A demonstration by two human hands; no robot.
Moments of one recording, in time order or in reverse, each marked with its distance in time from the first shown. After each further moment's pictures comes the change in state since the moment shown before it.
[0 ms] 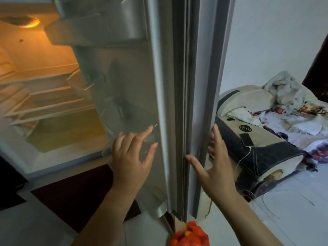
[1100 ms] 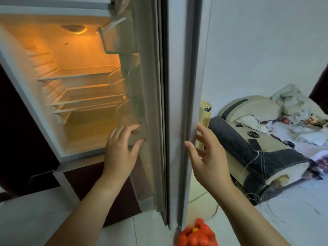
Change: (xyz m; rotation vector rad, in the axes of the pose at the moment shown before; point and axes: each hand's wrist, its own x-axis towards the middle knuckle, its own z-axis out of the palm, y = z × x) left_hand -0.027 -0.072 -0.141 -0.026 -0.126 -0.202; right_hand -0.064 -0.130 0.050 0.205 -0.079 -0.144
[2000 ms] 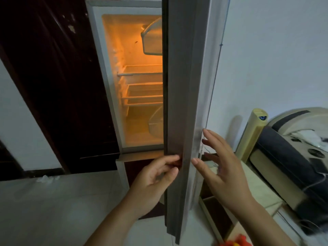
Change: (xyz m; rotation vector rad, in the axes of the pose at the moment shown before) left_hand -0.053 -0.130 -0.164 -0.797 -0.512 -0.555; right_hand -0.006 -0.089 0.205 -0.069 -0.209 -0.141
